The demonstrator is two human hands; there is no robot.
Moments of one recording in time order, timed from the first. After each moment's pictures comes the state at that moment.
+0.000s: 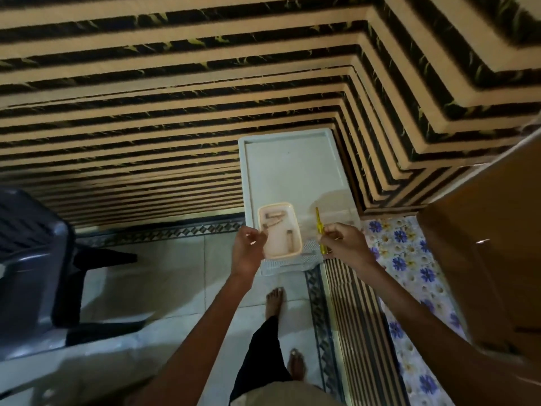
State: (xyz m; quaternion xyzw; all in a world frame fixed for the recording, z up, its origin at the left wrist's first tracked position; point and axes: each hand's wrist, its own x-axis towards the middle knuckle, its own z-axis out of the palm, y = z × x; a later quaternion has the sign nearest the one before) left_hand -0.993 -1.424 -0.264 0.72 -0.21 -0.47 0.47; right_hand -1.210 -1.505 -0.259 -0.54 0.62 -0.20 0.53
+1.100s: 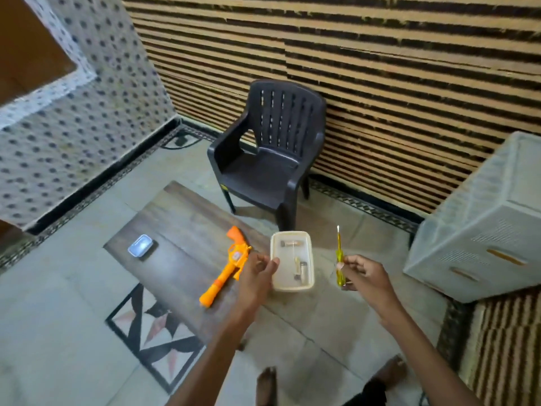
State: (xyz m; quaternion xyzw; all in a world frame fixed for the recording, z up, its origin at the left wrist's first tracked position) left_hand -0.832 -0.737 -0.210 0.74 -0.01 -0.29 0.61; right_hand -0.962 -0.938 -0.216 -0.65 0.38 -0.08 0.65
